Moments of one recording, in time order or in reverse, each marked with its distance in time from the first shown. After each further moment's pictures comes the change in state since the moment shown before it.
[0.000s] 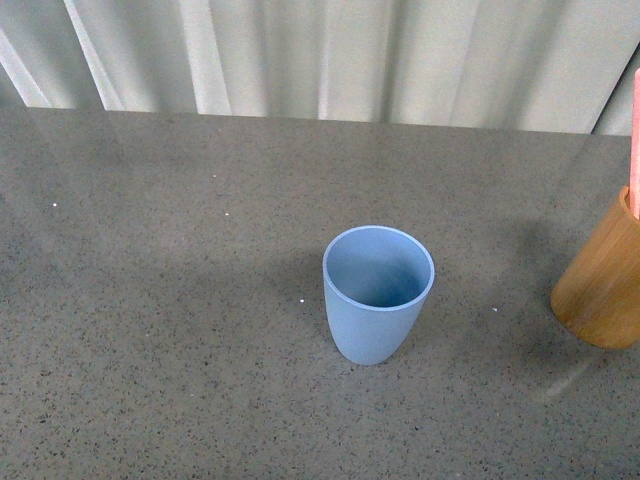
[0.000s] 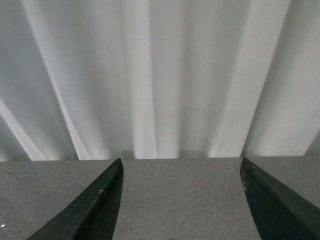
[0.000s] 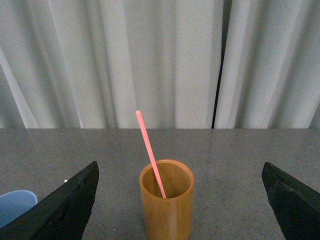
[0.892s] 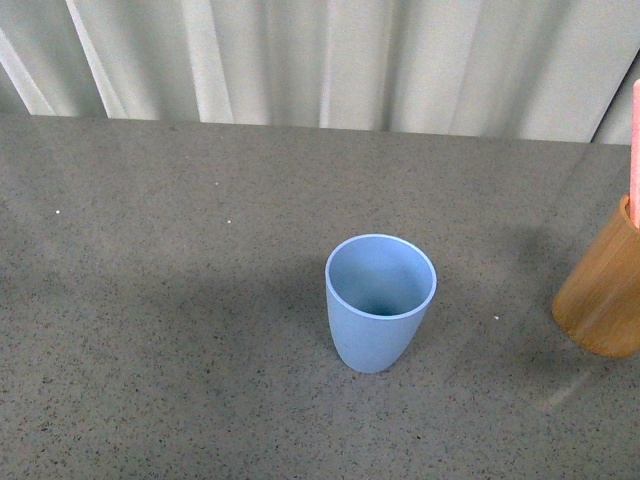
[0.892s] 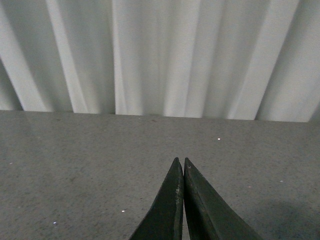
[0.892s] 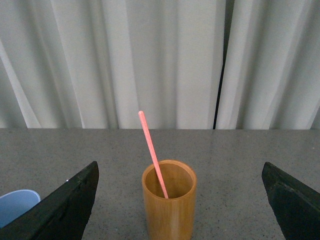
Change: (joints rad) left arm 0.289 -0.614 -0.608 -0.012 0.278 -0.016; right arm 0.000 0.000 0.000 0.000 0.000 0.000
